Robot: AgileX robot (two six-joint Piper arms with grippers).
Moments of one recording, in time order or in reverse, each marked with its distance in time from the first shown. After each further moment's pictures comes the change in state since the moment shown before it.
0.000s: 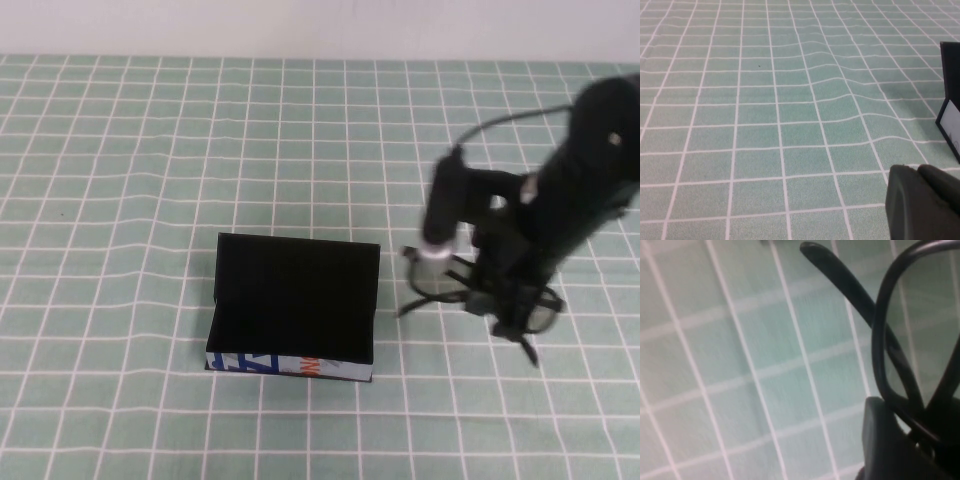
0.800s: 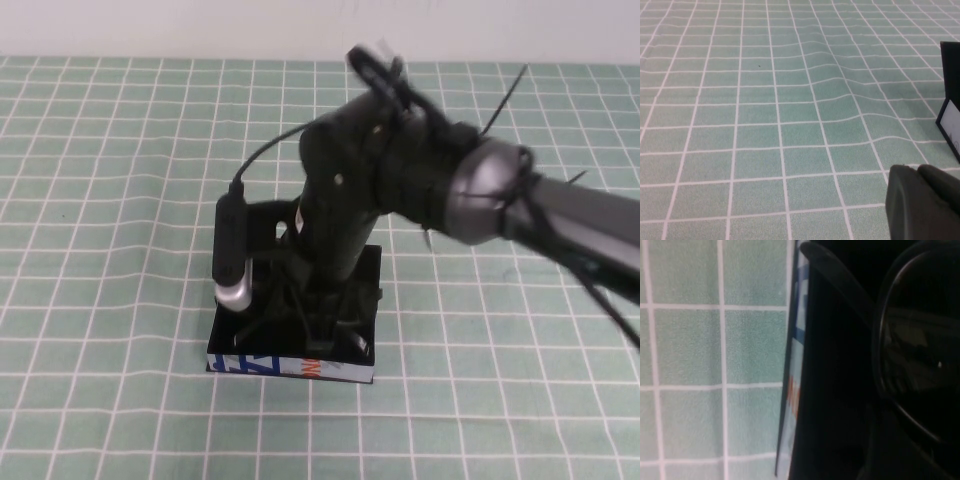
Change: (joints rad) right arm 0.338 0.374 -0.468 -0.097 0.043 0.082; left arm 0.000 0.000 0.000 0.000 0.000 0.000
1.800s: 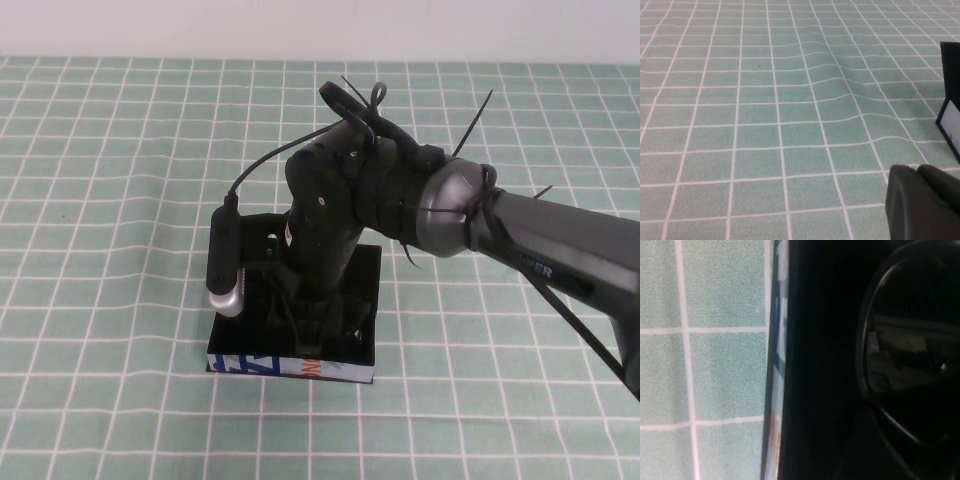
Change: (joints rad) right arm 0.002 0.078 -0.014 -0.021 -0.072 0.026; left arm 0.000 0.000 0.000 0.000 0.000 0.000
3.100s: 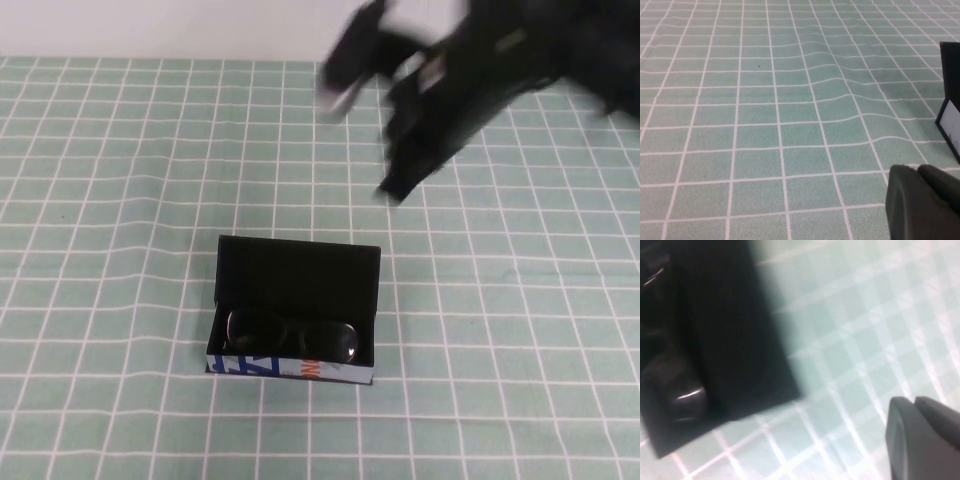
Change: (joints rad) right arm -0.200 -0.285 -0.004 -0.076 0.035 0.319; left arm 0.000 0.000 0.000 0.000 0.000 0.000
